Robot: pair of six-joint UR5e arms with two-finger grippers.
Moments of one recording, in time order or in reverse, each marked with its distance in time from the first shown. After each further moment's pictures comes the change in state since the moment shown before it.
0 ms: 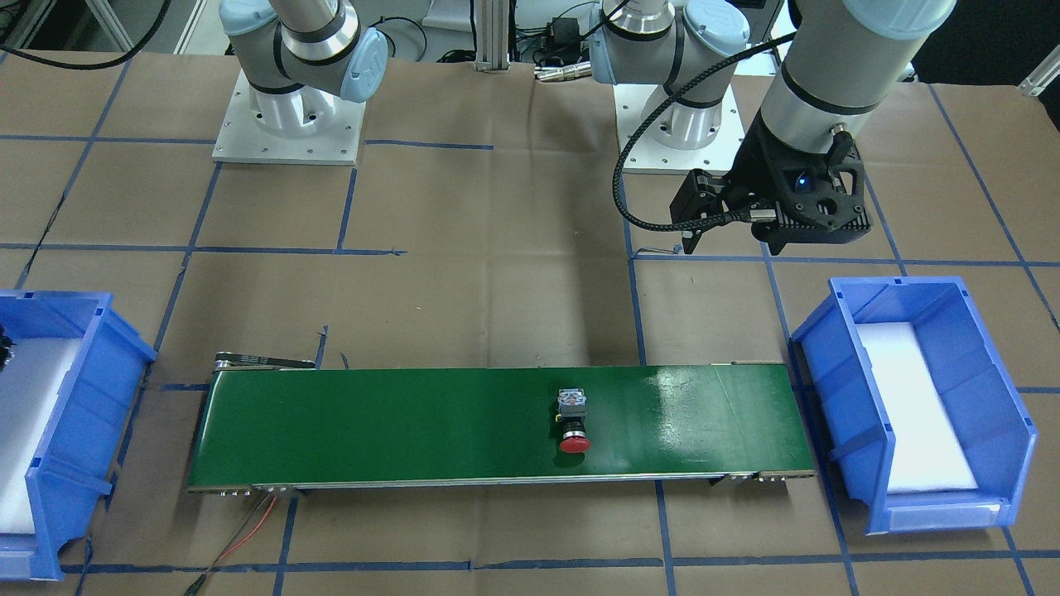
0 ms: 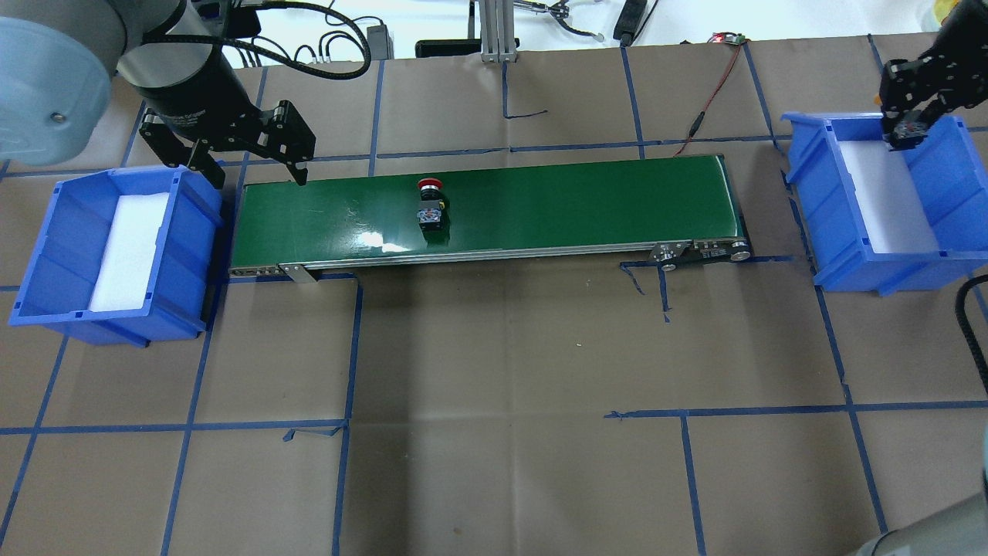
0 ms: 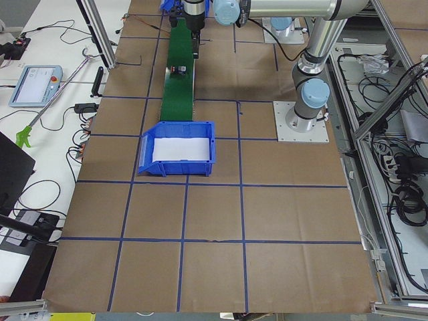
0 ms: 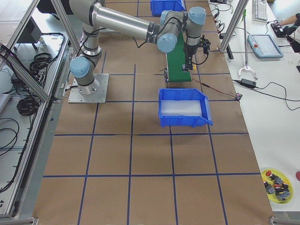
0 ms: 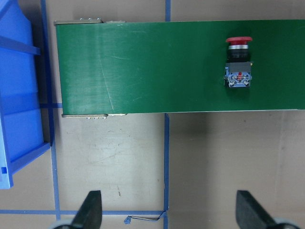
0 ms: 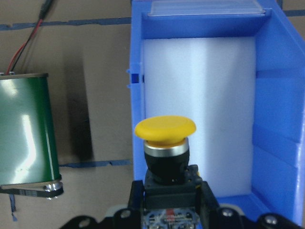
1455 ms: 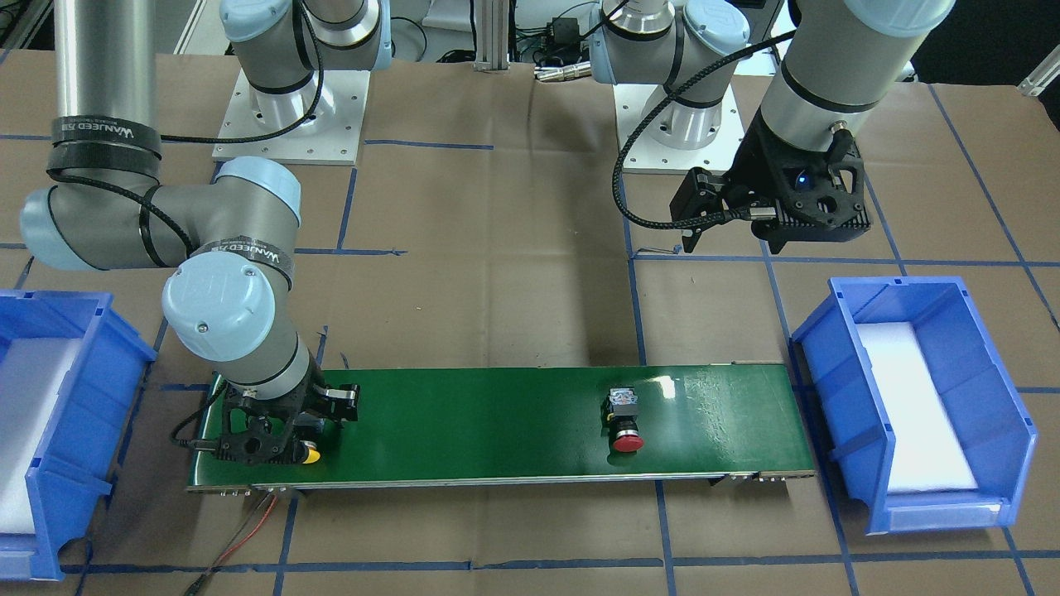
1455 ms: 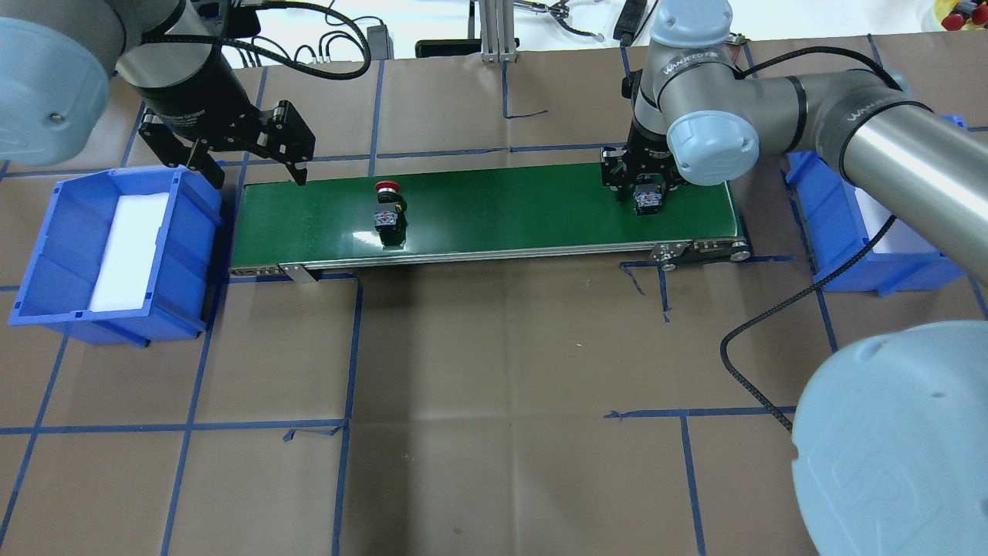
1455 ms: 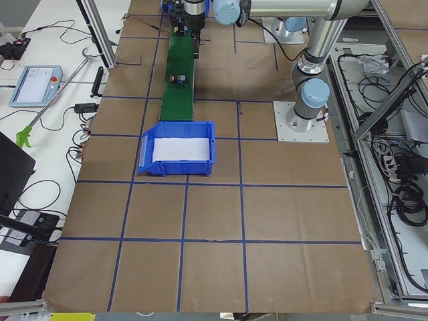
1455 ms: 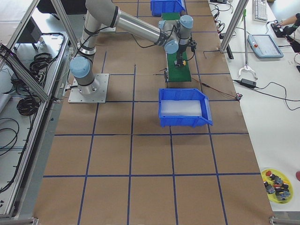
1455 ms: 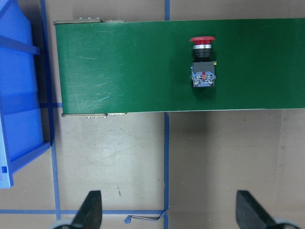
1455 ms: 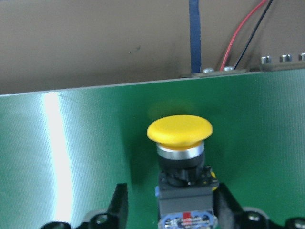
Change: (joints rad) left arm 0.000 0.001 0.000 -0.001 0.000 0.002; right arm 0.512 0.169 0.151 -0.306 0.005 0.532
